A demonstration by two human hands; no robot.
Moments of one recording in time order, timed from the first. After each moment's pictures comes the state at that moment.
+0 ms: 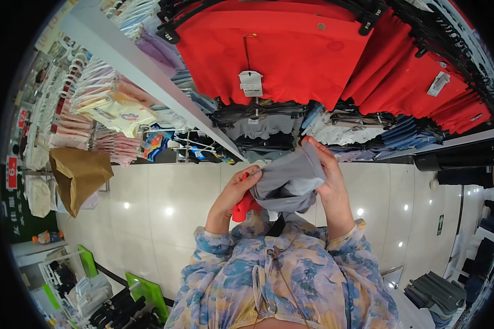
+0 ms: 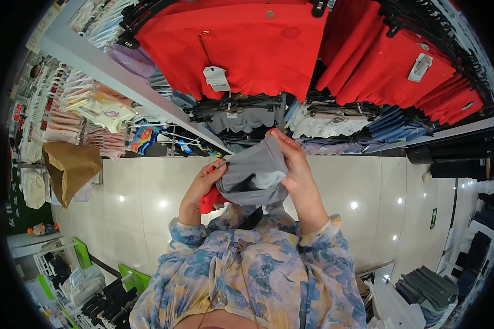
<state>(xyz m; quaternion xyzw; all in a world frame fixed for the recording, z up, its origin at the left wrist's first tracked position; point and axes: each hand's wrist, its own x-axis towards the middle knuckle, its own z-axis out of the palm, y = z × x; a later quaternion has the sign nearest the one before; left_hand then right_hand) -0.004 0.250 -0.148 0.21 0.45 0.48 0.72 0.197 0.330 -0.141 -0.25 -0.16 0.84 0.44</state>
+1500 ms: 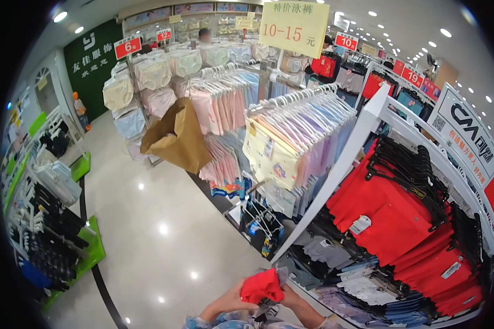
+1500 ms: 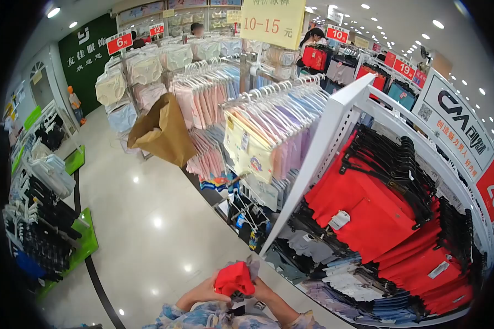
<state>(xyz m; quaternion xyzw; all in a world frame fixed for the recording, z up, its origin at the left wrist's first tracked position) -0.053 0.051 -0.178 0.36 0.62 0.57 0.41 0.068 0.227 -0.222 -0.15 -0.54 0.83 -0.02</state>
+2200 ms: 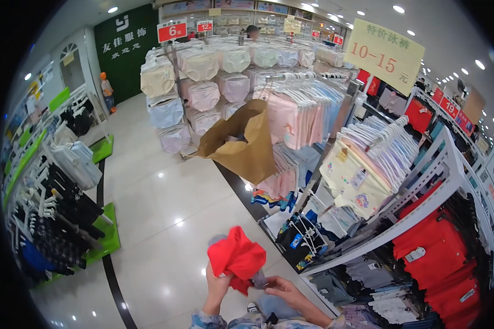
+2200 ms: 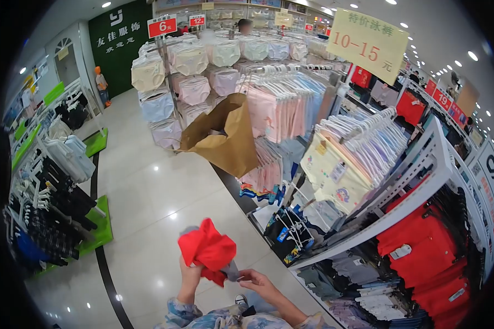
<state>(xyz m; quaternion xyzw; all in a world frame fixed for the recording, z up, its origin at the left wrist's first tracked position) -0.245 -0.077 -0.148 0.12 0.67 0.73 0.02 -0.124 0.107 -0.201 -0.07 -0.57 0.81 -0.09</state>
